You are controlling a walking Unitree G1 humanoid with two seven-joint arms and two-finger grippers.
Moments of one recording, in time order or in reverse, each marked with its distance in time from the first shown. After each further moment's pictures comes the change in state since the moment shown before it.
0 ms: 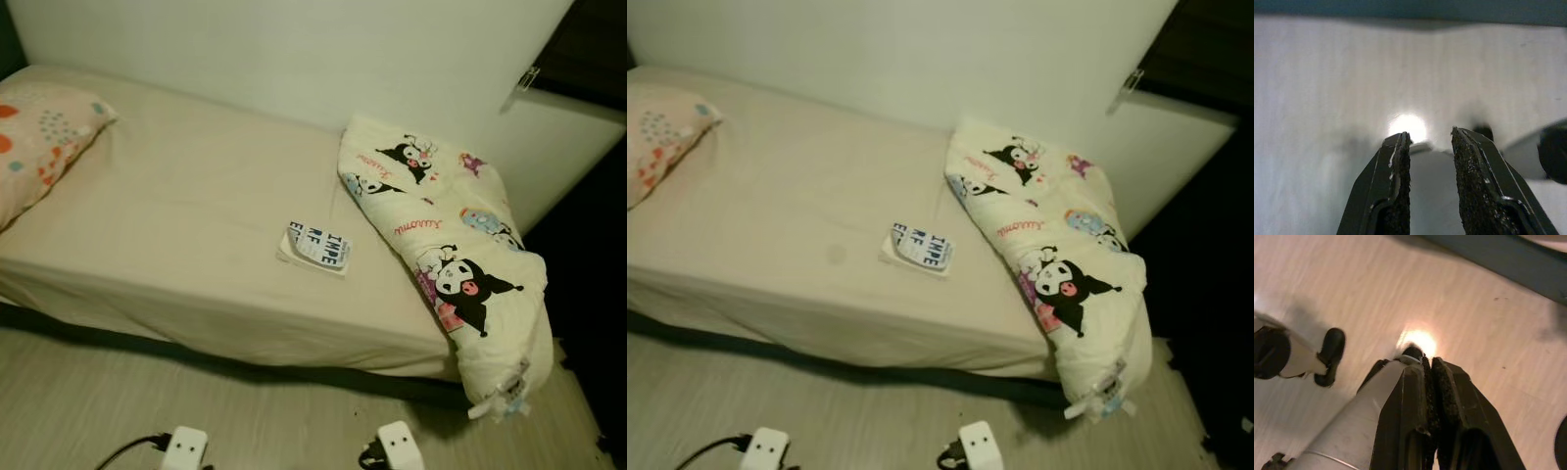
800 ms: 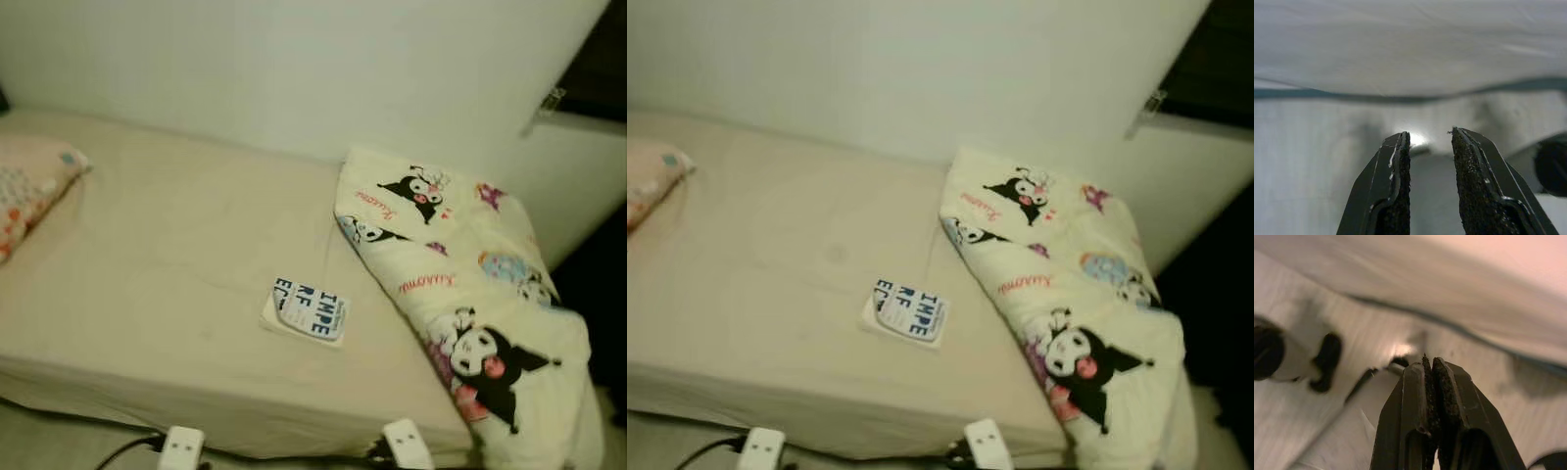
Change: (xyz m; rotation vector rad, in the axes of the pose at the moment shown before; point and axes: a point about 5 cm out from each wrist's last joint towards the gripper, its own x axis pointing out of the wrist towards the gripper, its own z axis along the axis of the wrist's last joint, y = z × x) left arm 0.001 -0.007 0.002 -0.023 -0.011 -0.009; right arm -0.001 -0.007 0.000 -0.010 0.013 -0.023
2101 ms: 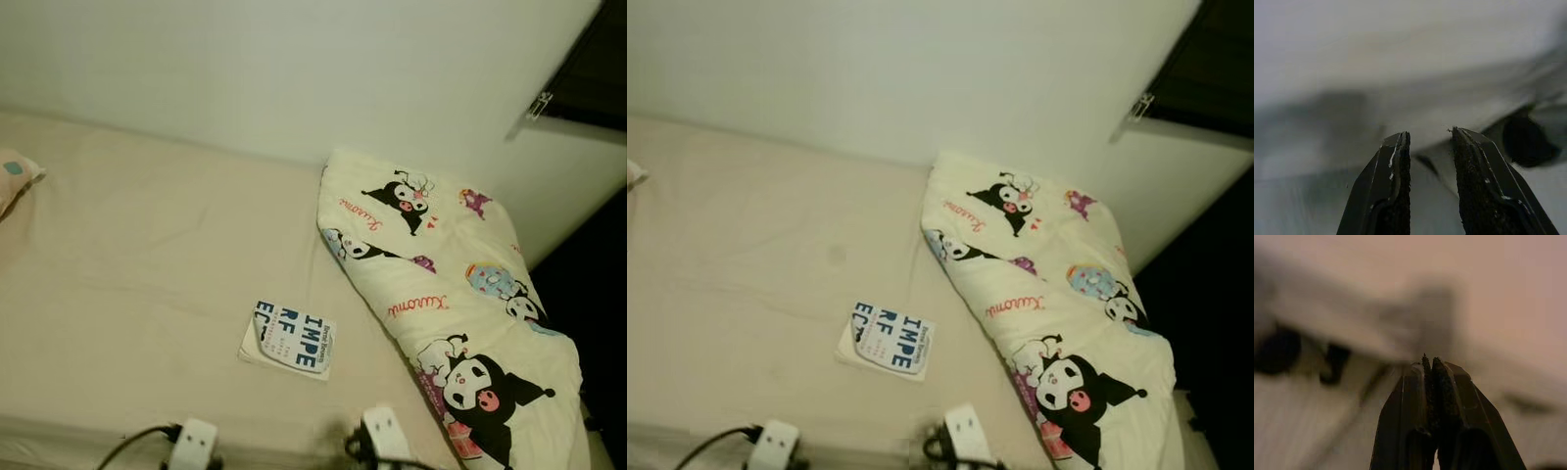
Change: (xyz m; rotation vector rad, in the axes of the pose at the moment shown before) left arm 0.000 -0.009 -0.001 0.080 0.035 -0.096; right arm 0.002 0.008 -0.004 -0.051 0.049 0.032
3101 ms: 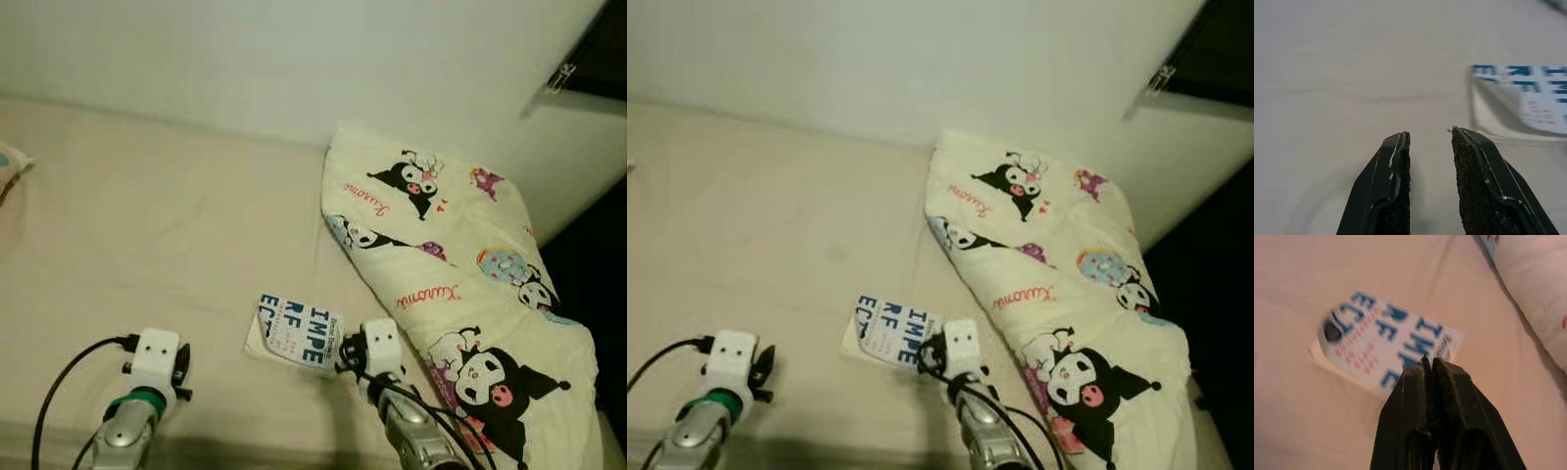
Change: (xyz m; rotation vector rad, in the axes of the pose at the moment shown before) left arm -0.033 0.043 0.122 0.026 -0.505 0.205; right arm -0.005 -0.001 0.131 0.074 -0.548 -0.107
